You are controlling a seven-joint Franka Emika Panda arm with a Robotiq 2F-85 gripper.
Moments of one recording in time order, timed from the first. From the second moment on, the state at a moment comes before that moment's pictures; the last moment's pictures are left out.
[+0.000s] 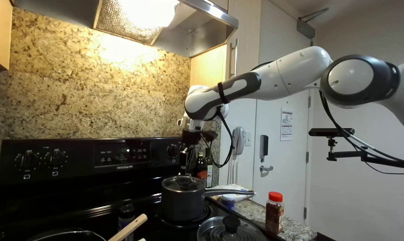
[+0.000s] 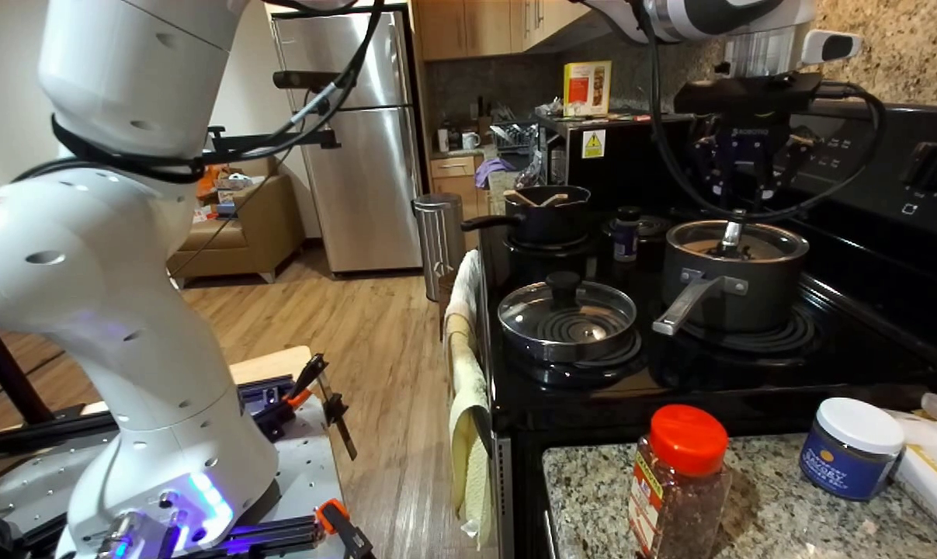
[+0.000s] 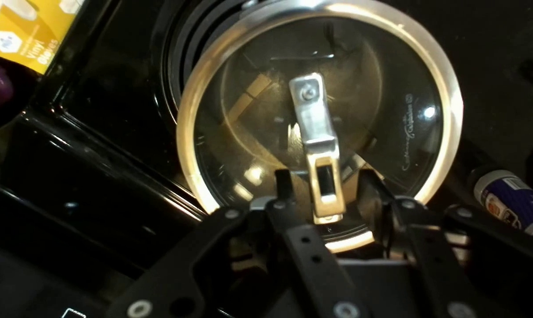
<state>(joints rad) -0.17 0.55 -0.04 -1.36 0.06 2.05 -0.47</state>
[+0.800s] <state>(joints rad) -0.18 0.56 -0.04 -1.35 0.06 2.03 -0.47</state>
